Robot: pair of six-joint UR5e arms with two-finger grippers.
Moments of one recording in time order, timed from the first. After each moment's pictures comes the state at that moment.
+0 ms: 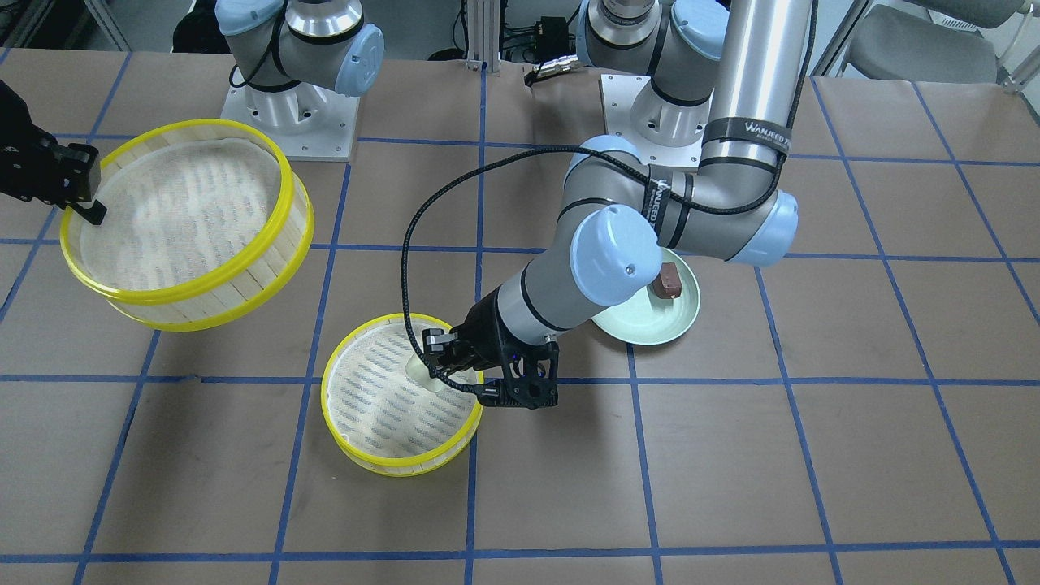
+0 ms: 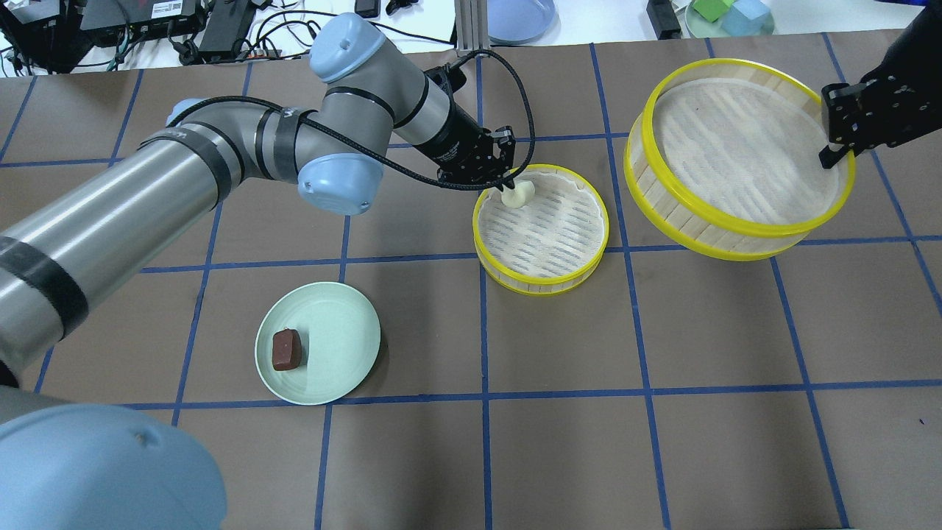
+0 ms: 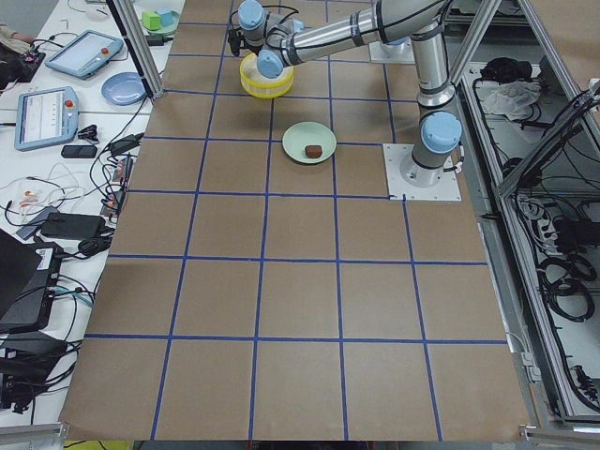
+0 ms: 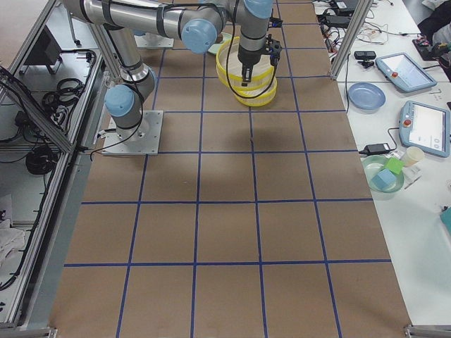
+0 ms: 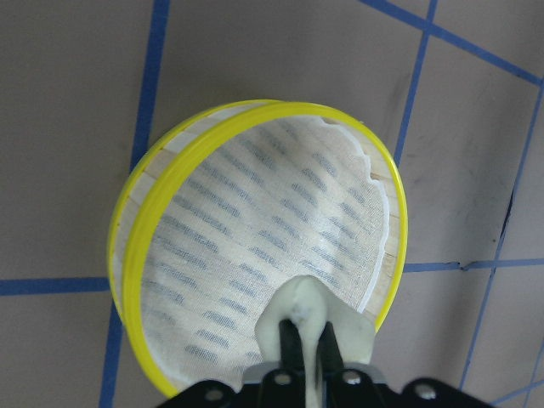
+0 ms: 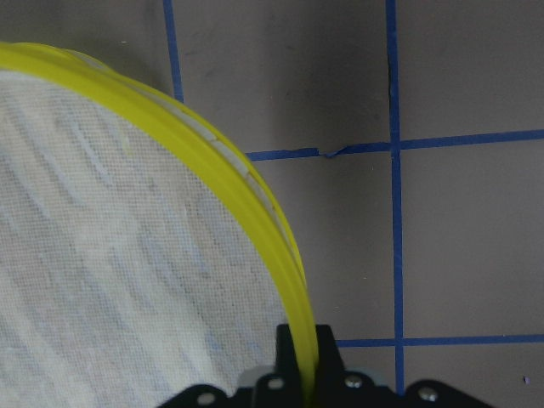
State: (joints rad) left arm -1.80 -2.06 -1.59 -0.90 1.01 -0.45; right arm 1.21 -1.58 1.55 -1.48 -1.48 -0.30
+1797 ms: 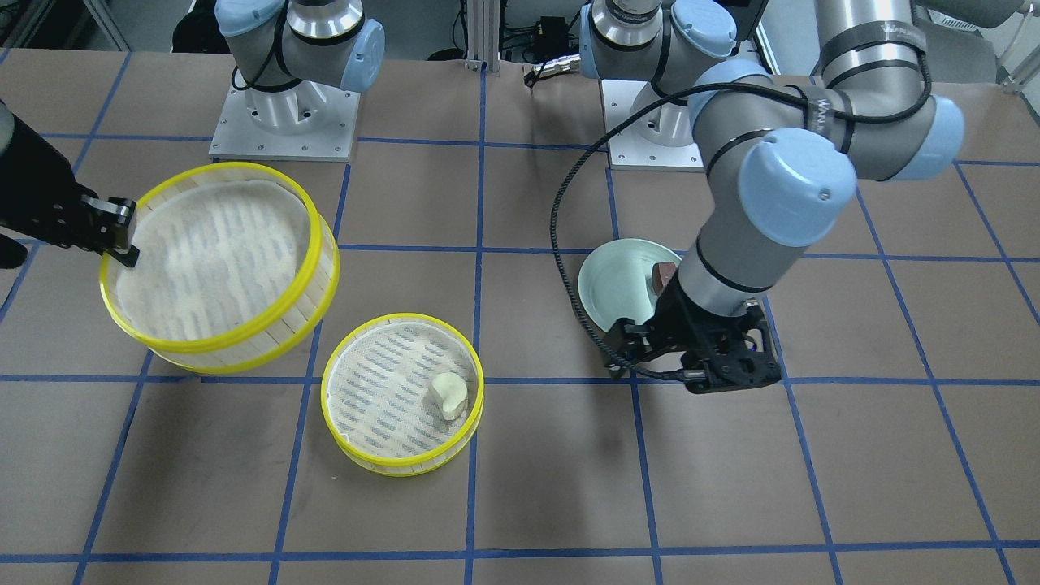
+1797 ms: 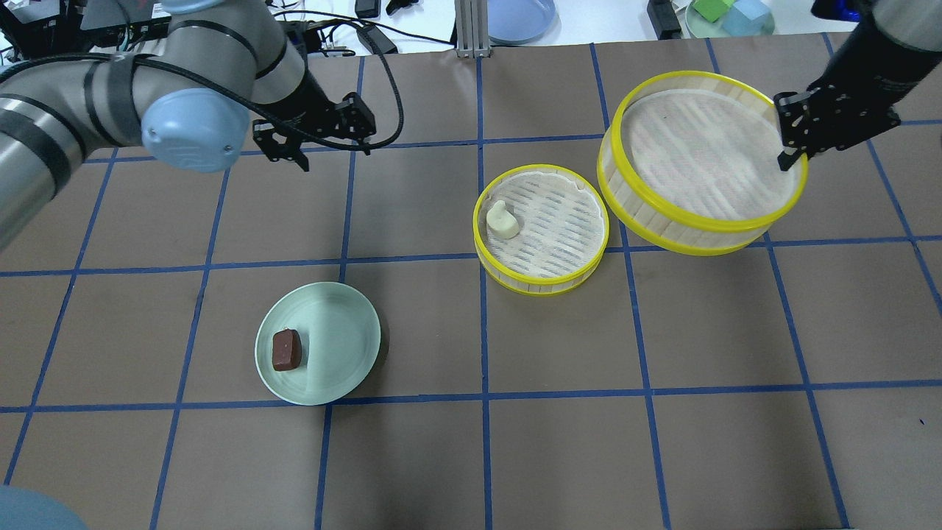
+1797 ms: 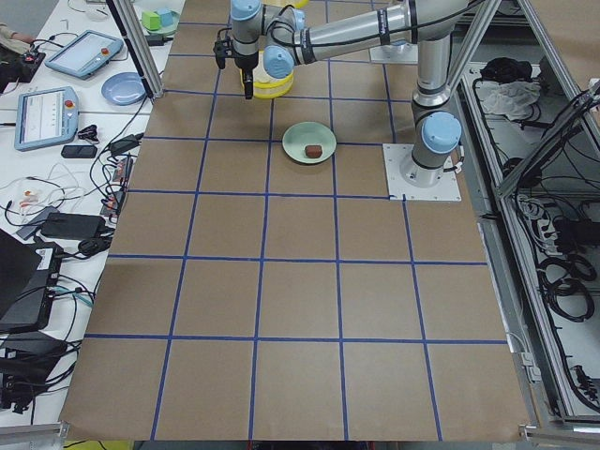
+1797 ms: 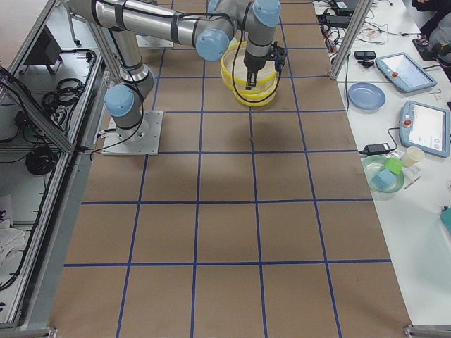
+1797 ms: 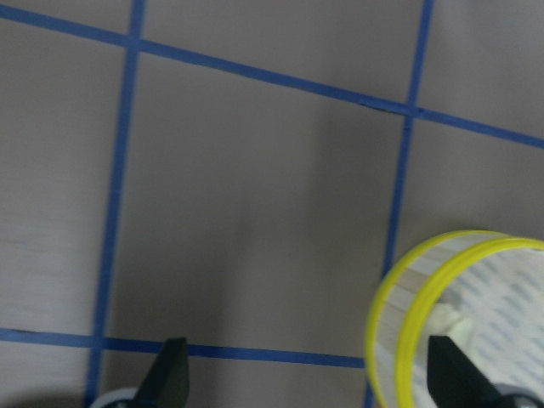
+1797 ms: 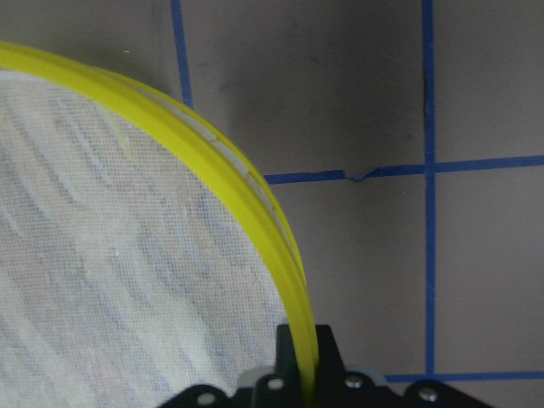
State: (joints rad) left arm -1.55 -1.85 -1.60 -1.21 1.47 -0.13; right arm 1.32 -1.47 1.57 -1.58 -1.49 -0.19
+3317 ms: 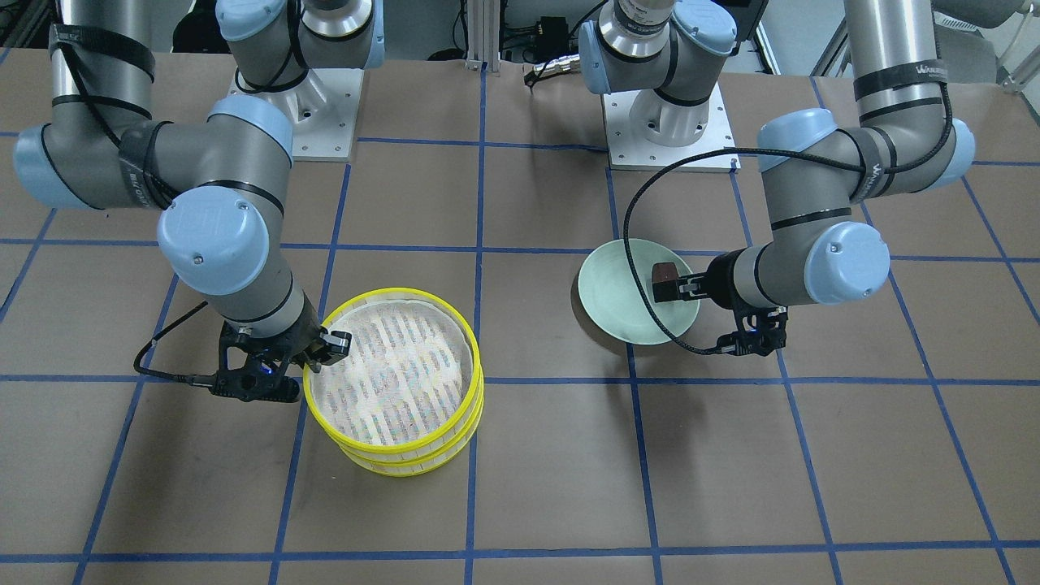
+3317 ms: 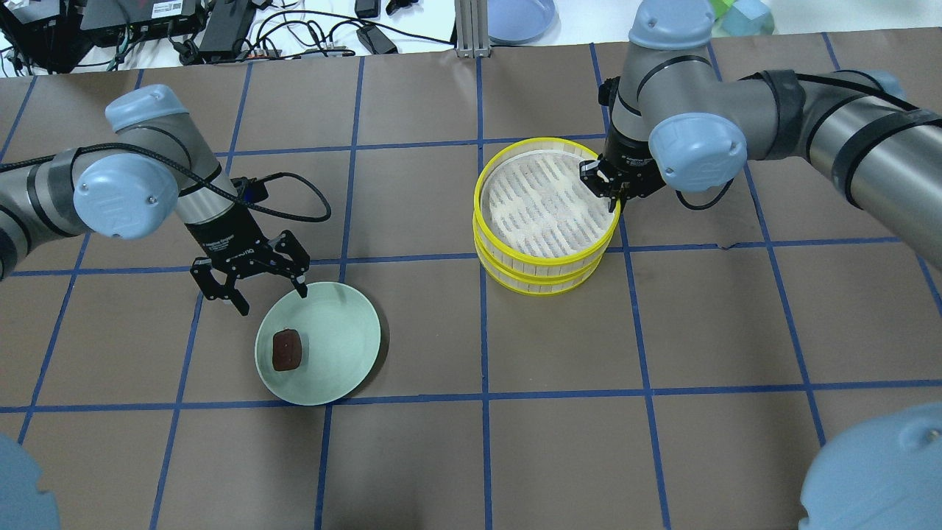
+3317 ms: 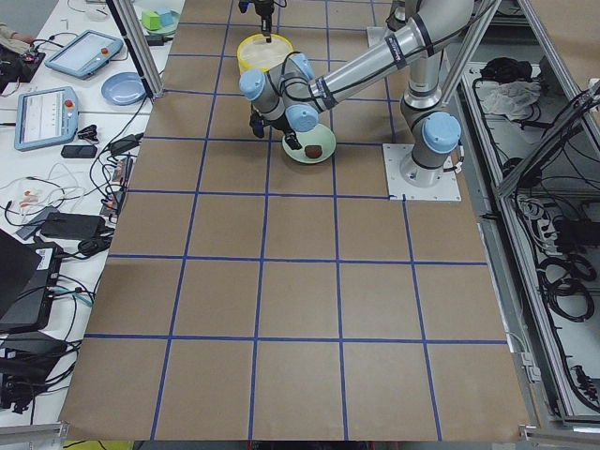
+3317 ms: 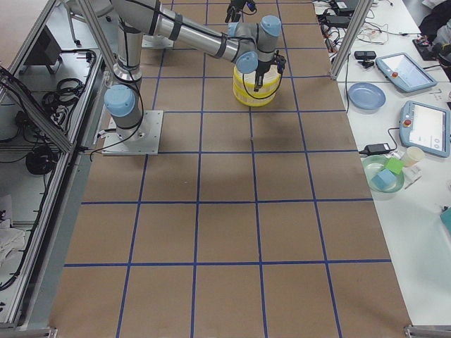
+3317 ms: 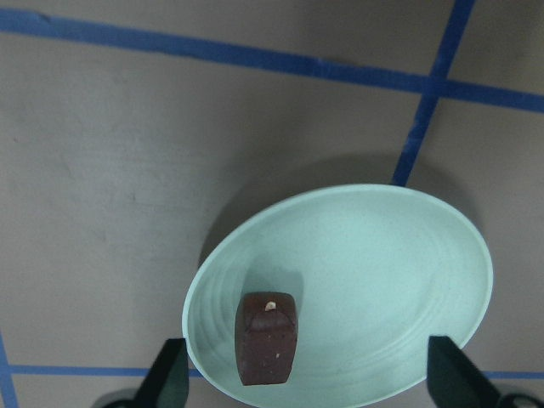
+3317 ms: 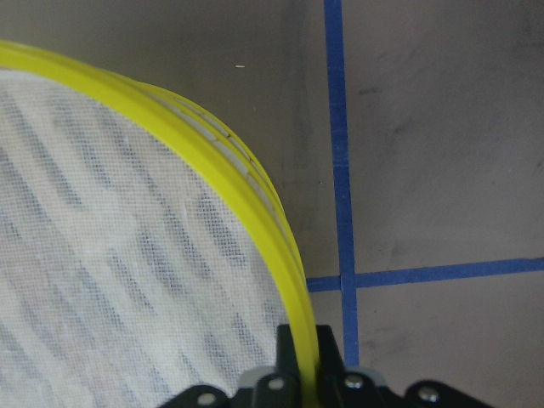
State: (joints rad) left arm -1.37 -1.84 -1.87 -1.49 1.48 0.00; right arm 1.63 -1.22 1.69 -1.99 -1.58 0.14
